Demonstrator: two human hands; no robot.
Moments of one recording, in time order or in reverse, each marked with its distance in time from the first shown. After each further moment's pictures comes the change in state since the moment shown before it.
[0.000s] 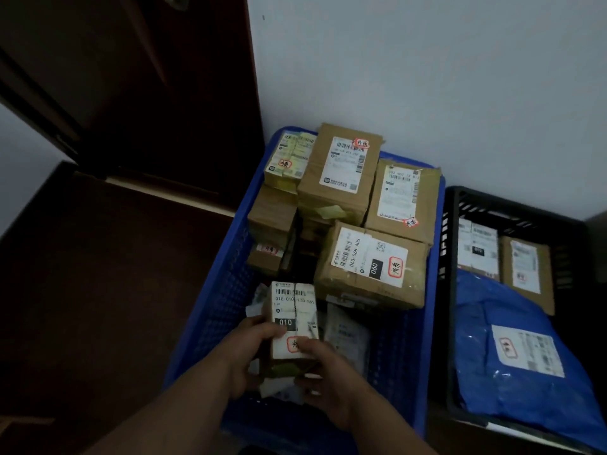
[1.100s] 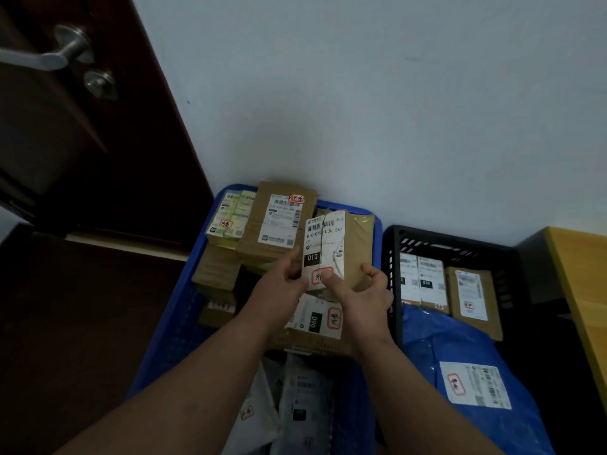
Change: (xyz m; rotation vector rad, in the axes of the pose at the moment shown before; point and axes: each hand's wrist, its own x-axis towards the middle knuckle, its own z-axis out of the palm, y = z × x) left_hand -0.021 0.141 0.165 0.357 -0.111 0.605; right_hand -0.054 -0.167 -0.083 -0.008 0.528 -0.765
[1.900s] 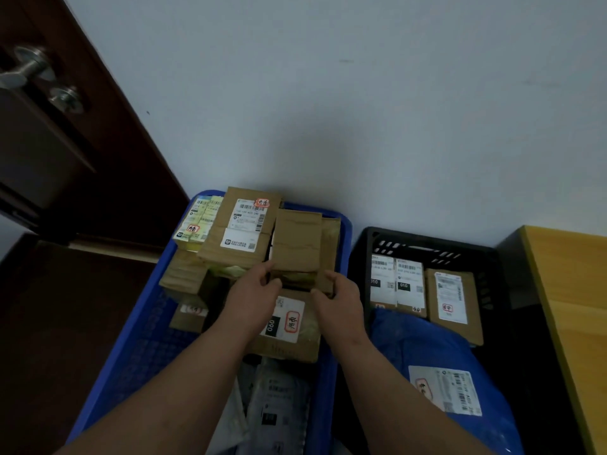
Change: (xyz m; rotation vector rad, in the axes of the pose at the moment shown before) left_hand 0.011 0.000 0.058 0.265 0.314 -0.049; right_hand 0.033 0.009 -0.054 -0.143 -0.172 -0.200
